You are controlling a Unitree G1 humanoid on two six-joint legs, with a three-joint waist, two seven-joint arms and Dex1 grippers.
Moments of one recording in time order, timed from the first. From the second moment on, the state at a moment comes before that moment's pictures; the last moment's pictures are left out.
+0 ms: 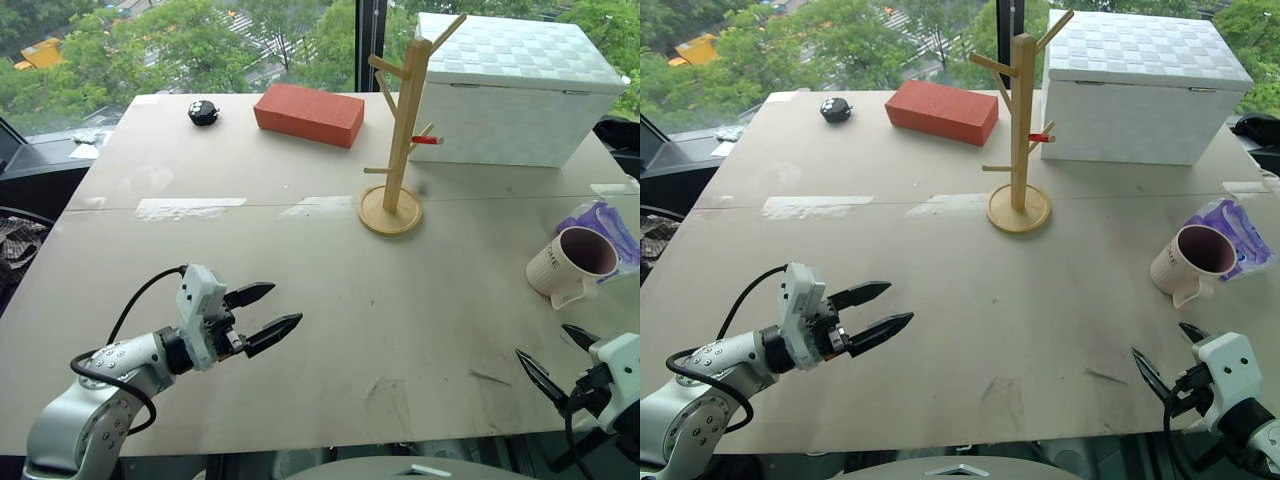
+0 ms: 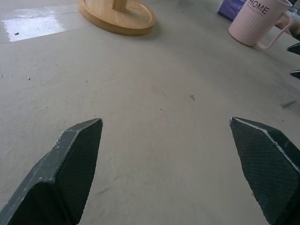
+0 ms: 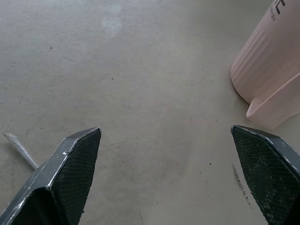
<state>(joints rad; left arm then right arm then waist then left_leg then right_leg) 0.27 0.69 0.29 -0.55 -0.74 0.58 -0.81 0.72 -0.49 -0.44 -0.64 0.36 0.26 0.62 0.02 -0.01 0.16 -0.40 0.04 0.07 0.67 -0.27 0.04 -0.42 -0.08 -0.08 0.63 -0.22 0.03</state>
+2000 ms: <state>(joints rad) -0.03 0.77 0.14 -0.58 -0.81 0.59 -1.03 0.19 -0.09 -0.33 -0.63 -0.07 0.69 -0.13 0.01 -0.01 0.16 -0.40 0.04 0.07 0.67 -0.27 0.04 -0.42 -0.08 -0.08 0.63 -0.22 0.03</state>
